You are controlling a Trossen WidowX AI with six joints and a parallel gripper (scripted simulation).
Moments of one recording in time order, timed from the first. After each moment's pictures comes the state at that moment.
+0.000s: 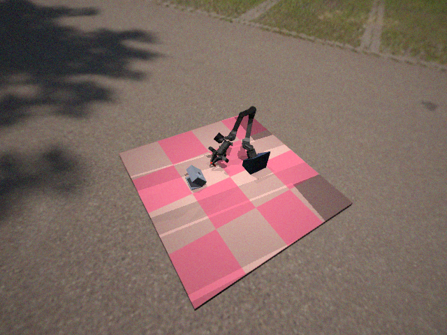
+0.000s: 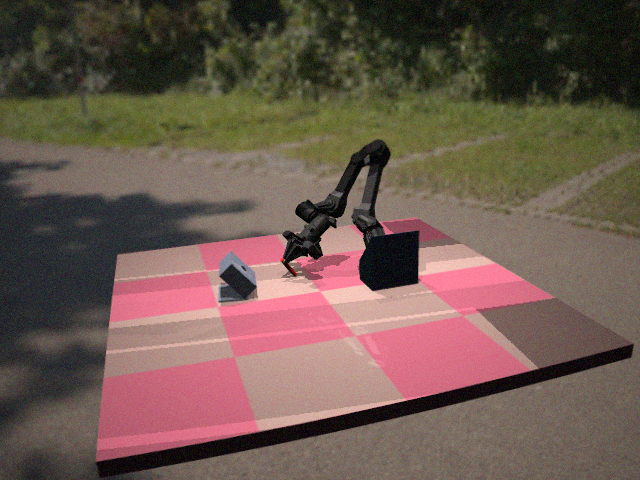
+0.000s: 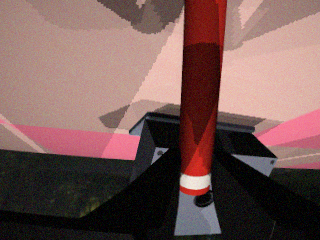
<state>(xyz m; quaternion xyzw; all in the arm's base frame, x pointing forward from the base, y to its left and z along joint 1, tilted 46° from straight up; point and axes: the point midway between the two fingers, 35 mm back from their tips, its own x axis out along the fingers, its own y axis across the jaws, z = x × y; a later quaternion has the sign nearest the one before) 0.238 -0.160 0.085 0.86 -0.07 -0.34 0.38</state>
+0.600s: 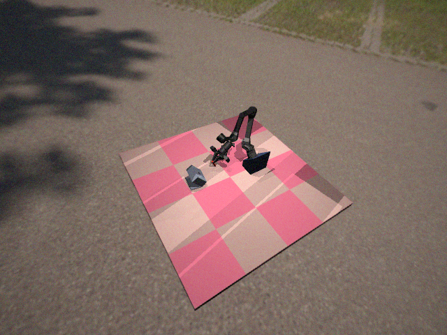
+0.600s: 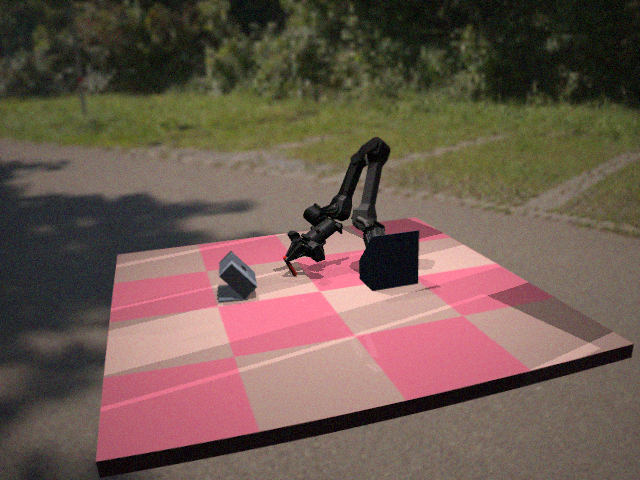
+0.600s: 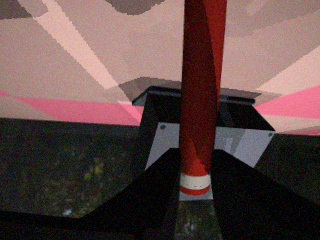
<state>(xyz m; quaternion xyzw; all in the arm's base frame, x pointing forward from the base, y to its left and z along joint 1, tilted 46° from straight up) 0.226 -0.160 0.088 0.88 -0.04 -0.27 0.39</state>
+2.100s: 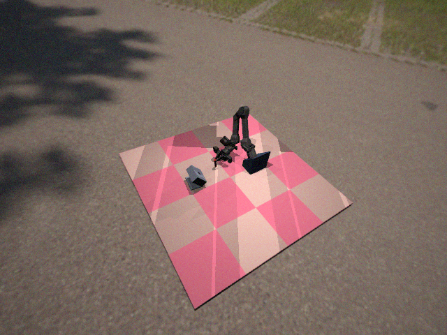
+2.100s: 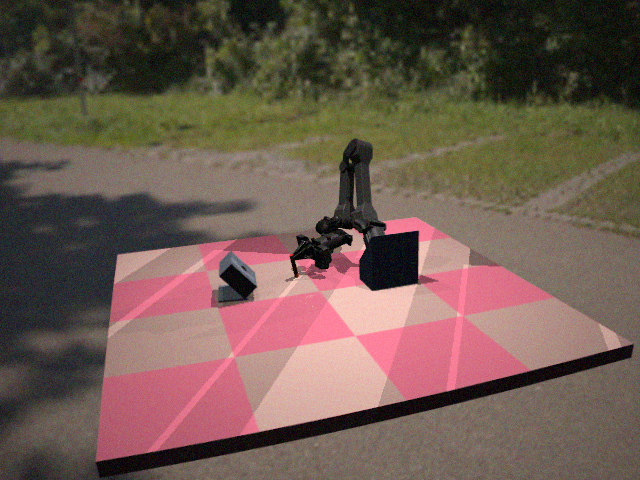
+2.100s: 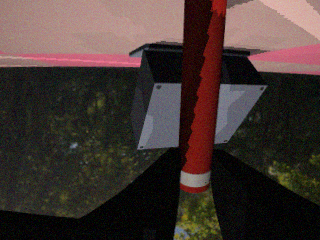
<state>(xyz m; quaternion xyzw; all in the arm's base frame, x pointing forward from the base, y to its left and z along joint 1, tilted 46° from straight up) 0.201 -0.162 0.083 0.91 0.02 -0.15 0.39</state>
